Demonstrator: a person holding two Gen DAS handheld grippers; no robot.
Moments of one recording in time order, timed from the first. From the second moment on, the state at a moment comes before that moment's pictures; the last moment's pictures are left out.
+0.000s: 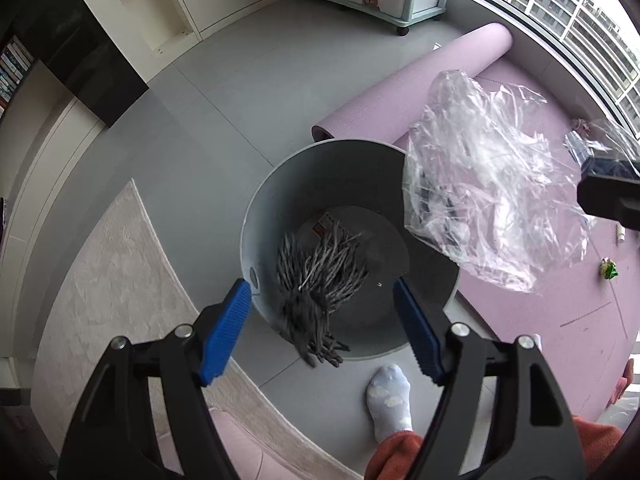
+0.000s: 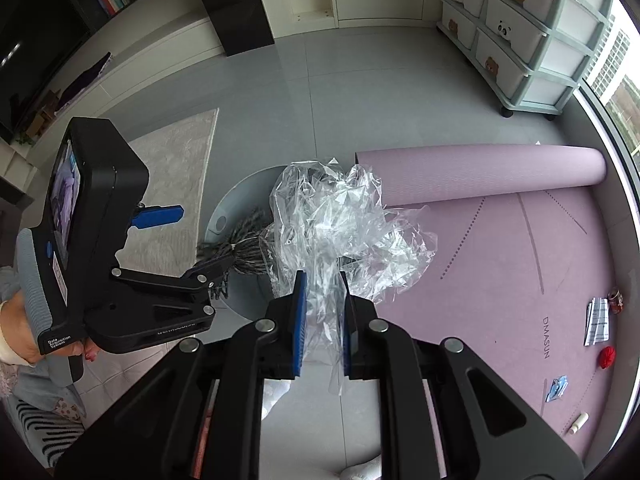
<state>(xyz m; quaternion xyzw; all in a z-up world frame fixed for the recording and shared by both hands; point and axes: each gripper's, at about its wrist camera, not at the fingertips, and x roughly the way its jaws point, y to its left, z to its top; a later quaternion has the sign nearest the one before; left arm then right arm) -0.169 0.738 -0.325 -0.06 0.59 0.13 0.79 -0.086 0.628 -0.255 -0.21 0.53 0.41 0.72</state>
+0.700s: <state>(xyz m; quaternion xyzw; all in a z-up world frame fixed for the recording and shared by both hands) -0.173 0.755 -0.306 -0.02 0.59 0.09 0.80 -0.094 0.662 -0.272 -0.19 0.53 0.39 0.73</state>
